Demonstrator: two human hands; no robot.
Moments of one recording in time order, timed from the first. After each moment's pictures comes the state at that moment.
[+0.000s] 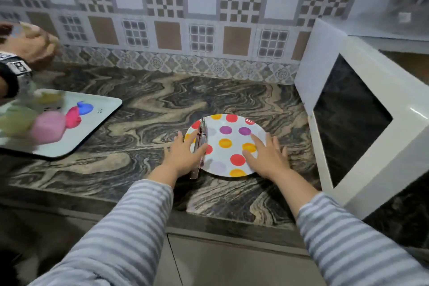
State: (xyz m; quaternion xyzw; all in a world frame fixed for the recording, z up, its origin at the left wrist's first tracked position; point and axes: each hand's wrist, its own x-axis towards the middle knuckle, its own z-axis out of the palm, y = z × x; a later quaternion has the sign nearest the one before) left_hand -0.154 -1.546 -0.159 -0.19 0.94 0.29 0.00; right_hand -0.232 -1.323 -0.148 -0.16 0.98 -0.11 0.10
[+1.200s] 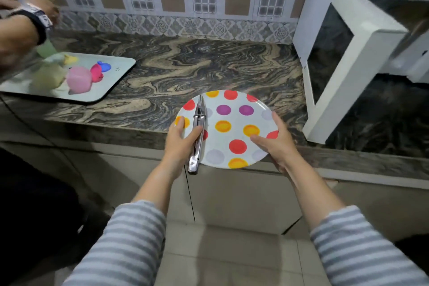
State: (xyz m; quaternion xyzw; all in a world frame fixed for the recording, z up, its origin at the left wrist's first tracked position) left_hand 0.021 -1.489 -0.180 -0.20 0.73 0.63 -0.18; right_hand -0.055 -1.266 -0.153 -0.07 0.70 -0.70 0.11
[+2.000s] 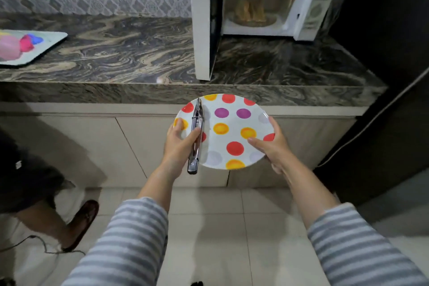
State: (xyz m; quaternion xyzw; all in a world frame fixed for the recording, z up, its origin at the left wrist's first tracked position) left_hand 0.136 -1.183 -0.216 -0.18 0.72 0.67 -0.11; right_hand 0.098 -0.949 -0.182 0.00 0.68 -0.72 0.09
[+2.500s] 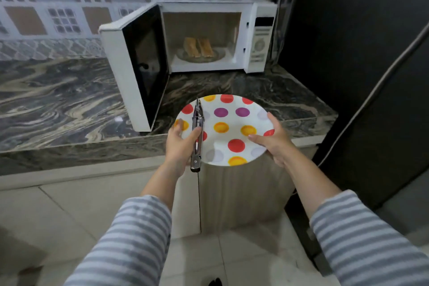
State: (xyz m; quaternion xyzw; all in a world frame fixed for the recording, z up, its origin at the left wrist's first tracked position) left_hand -0.062 -1.079 -0.177 -0.13 0.70 0.69 -0.10; right_hand -0.068 -0.845 -0.142 0.05 0.72 -0.69 0.01
